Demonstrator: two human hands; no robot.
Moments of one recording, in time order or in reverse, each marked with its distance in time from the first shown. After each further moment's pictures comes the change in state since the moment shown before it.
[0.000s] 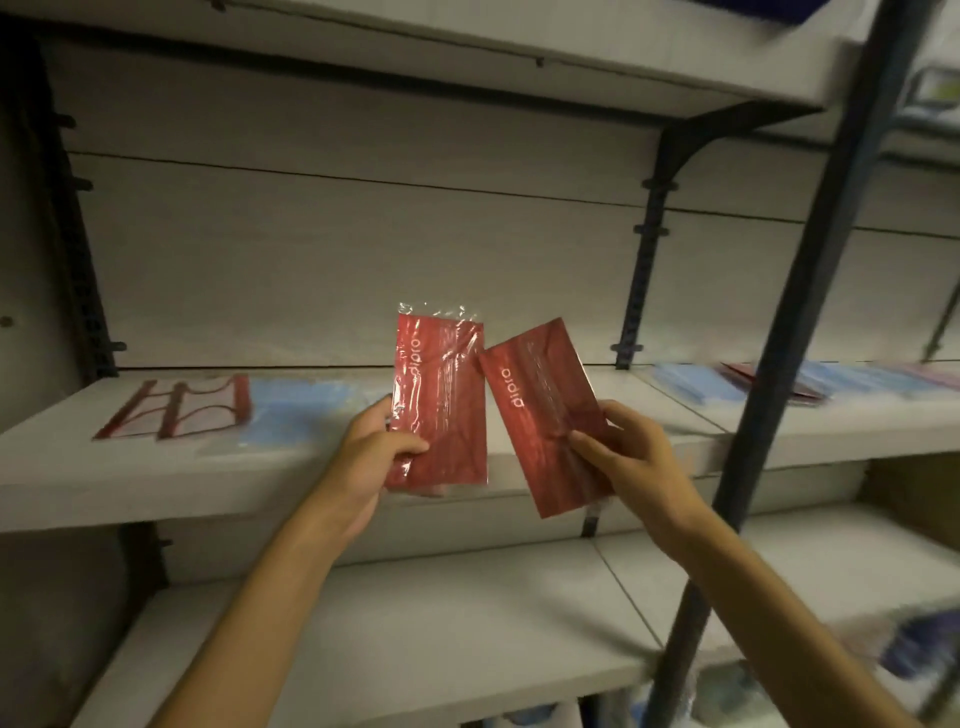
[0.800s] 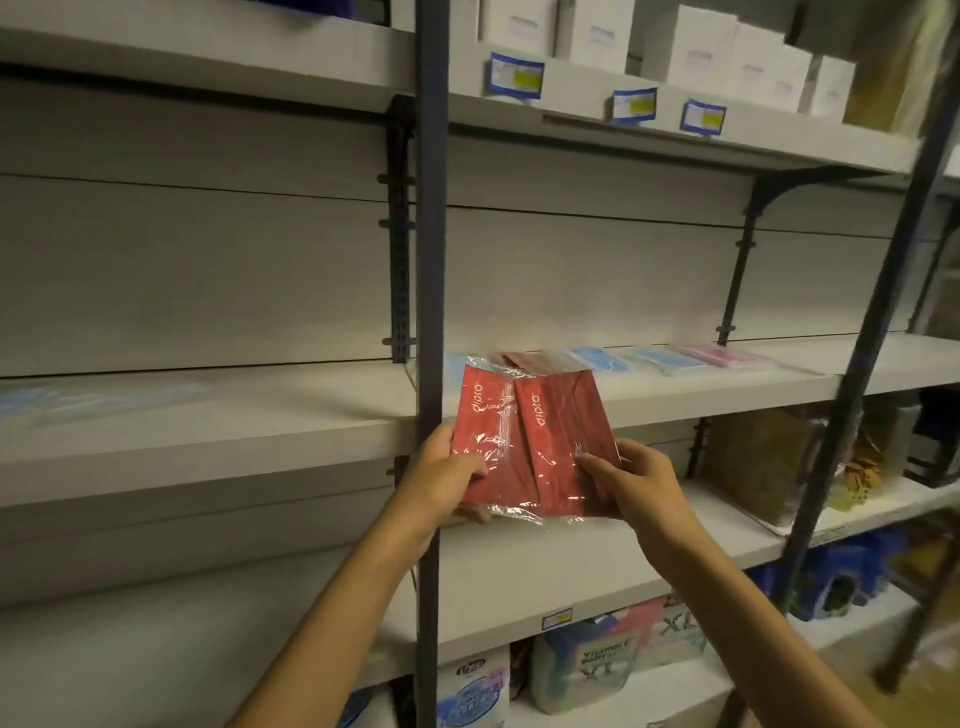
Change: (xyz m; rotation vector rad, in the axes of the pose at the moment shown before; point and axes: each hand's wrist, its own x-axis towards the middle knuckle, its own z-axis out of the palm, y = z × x) left_hand -0.017 -0.104 0.449 0.204 -0.126 -0.077; right_hand -0.075 0.082 -0.401 0.057 0.294 0.174
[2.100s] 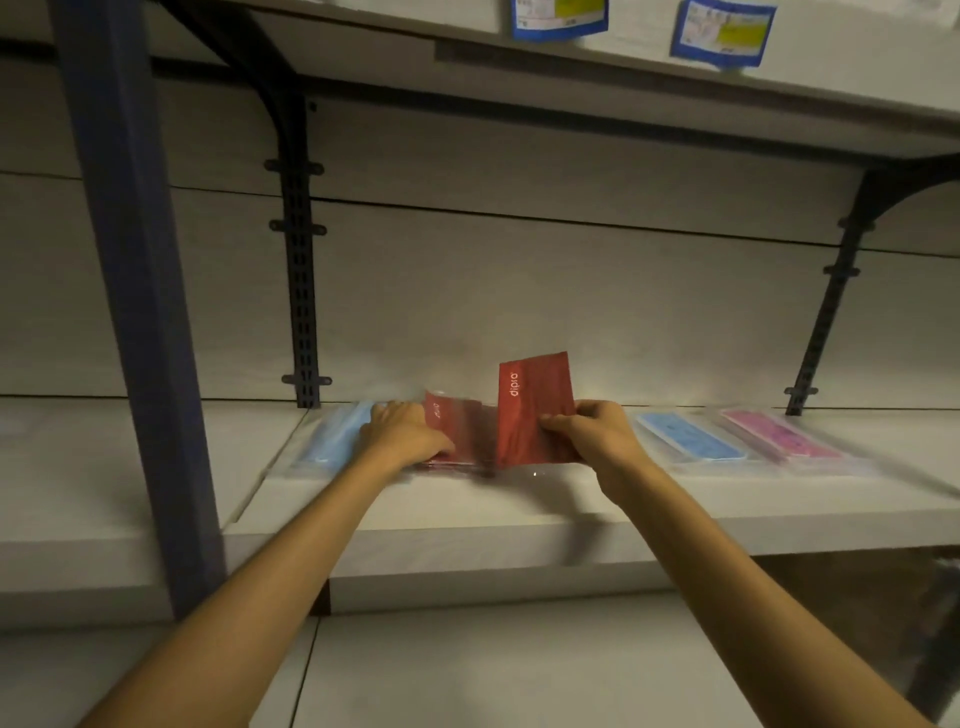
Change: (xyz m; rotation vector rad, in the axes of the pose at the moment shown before) left_hand 0.337 -0.004 0.099 1.019 0.329 -0.143; right_hand 0.365 0.025 -0.076 -0.038 -0.186 0.076
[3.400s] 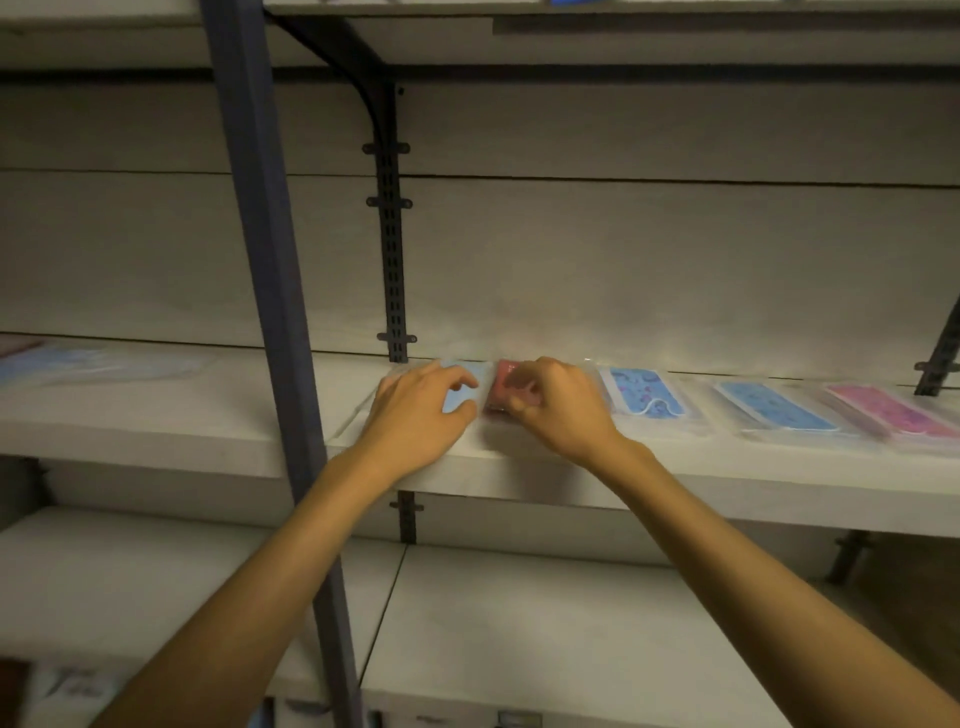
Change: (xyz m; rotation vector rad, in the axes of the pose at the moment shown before) left_hand -0.133 -0.017 -0.043 0.073 0.299 0.306; right_hand -0.054 -0.006 0.056 -0.824 -0.198 -0.760
